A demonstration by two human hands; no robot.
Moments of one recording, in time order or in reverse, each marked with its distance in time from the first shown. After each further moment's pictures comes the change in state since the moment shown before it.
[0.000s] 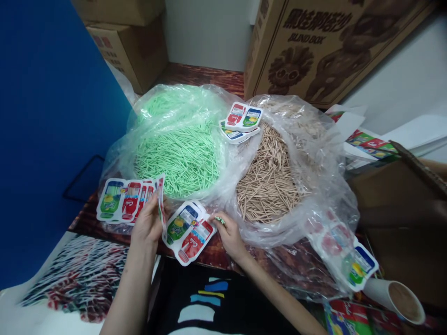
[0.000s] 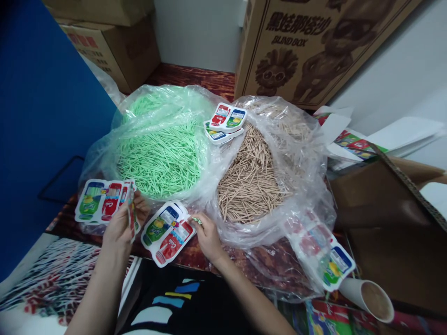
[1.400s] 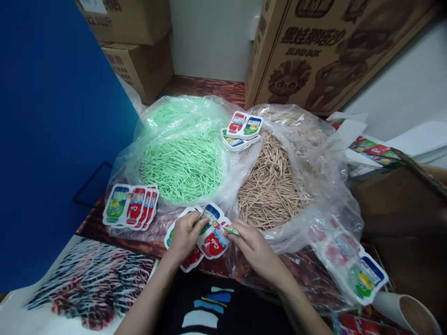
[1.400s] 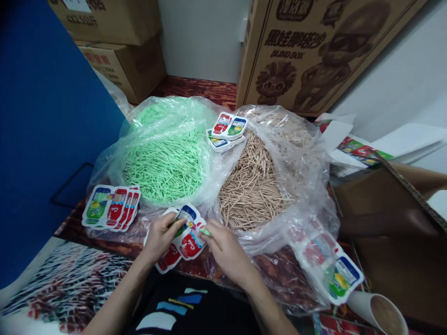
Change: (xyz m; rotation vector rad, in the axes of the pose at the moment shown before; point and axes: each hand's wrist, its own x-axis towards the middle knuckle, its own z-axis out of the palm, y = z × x) left_hand -0.030 -0.057 0.018 1.701 -0.354 0.587; right_hand -0.001 -0.084 -0.059 -0.285 -0.304 0.024
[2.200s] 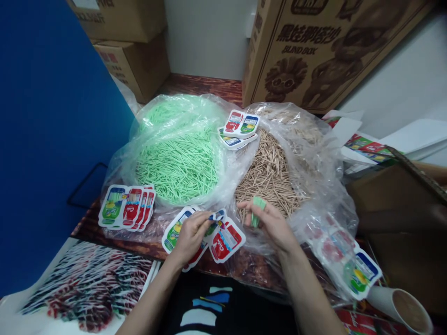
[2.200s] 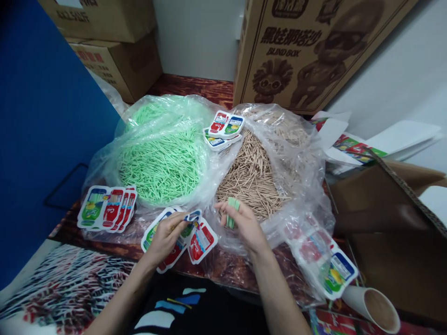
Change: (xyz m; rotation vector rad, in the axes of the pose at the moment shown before) left_hand 0.003 0.013 0.010 -0.319 -0.113 0.070; right_hand 0.014 0.027 -0.038 0.676 0.213 0.231
